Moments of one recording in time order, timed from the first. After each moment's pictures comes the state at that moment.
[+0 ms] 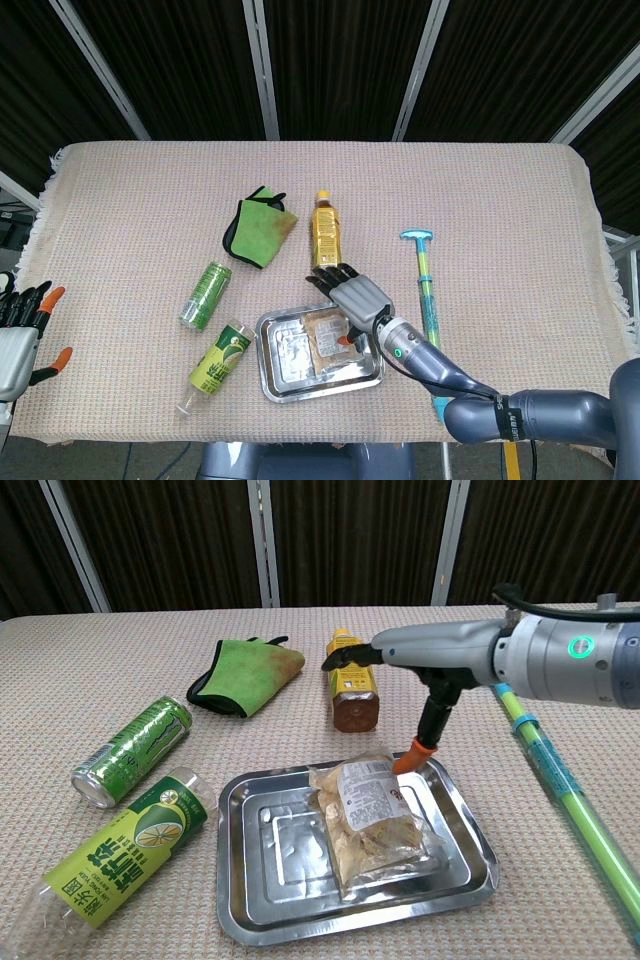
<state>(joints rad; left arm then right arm) -0.08 -1.07 -0.01 -1.74 1.44 1.43 0.20 0.96 -1.39 0.12 -1.77 -0.89 0.85 -0.43</state>
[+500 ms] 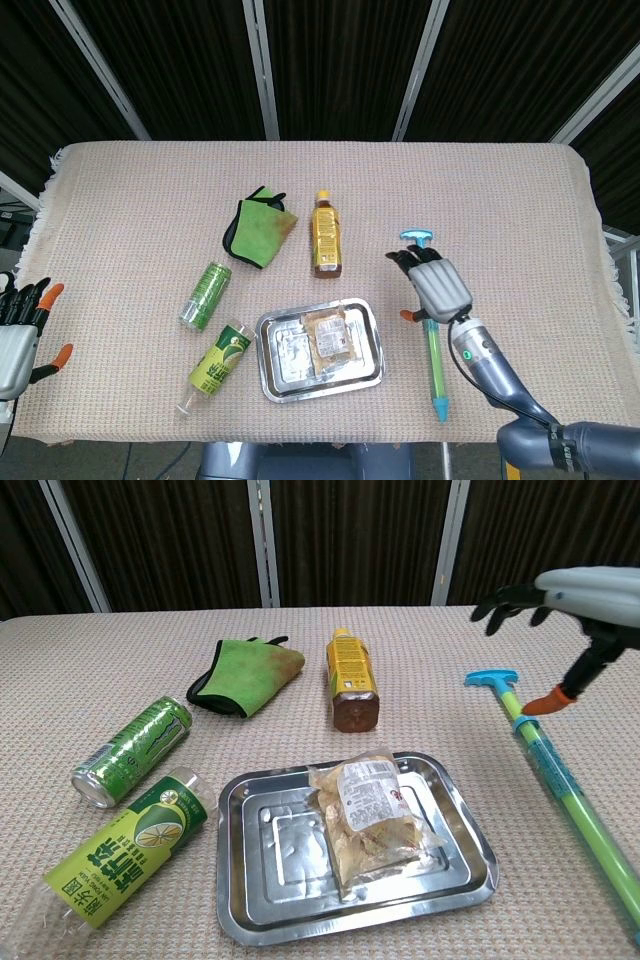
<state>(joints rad) -0.08 -1.08 -0.02 -1.75 1.44 1.45 0.21 0.70 -1.29 0.03 -1.73 -1.13 1.20 -0.32</state>
